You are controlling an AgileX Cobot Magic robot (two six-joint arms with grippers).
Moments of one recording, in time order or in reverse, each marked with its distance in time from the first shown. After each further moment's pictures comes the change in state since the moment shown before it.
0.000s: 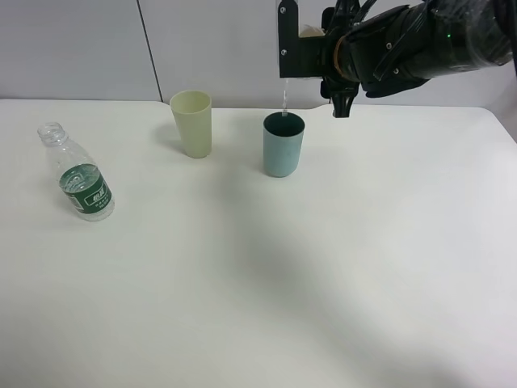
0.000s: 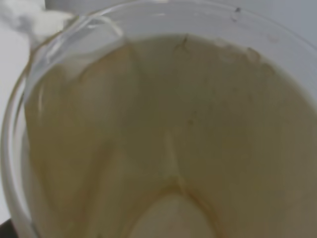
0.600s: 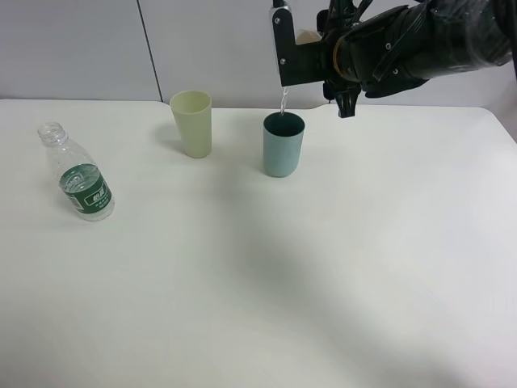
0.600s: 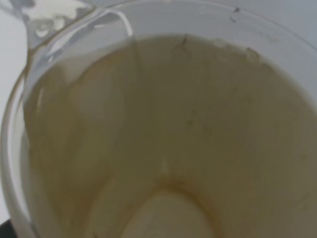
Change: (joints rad) left arm 0.000 0.000 0.000 0.000 0.000 0.000; right arm 0.004 0.000 0.000 0.000 -0.003 -0.119
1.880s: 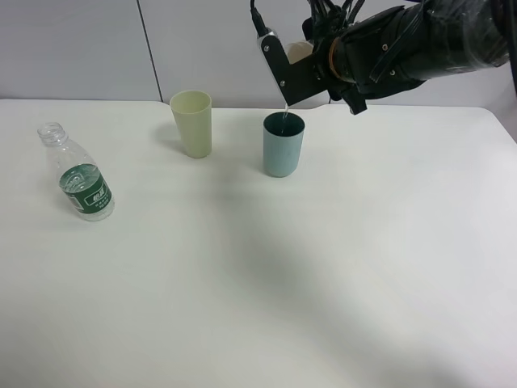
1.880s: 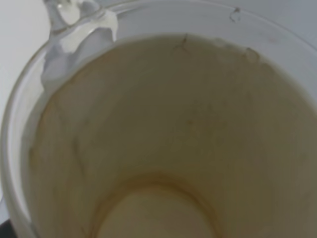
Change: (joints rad) left arm 0.000 0.000 0.000 0.000 0.000 0.000; right arm 0.014 0.000 0.000 -0.002 -0.004 -0.279
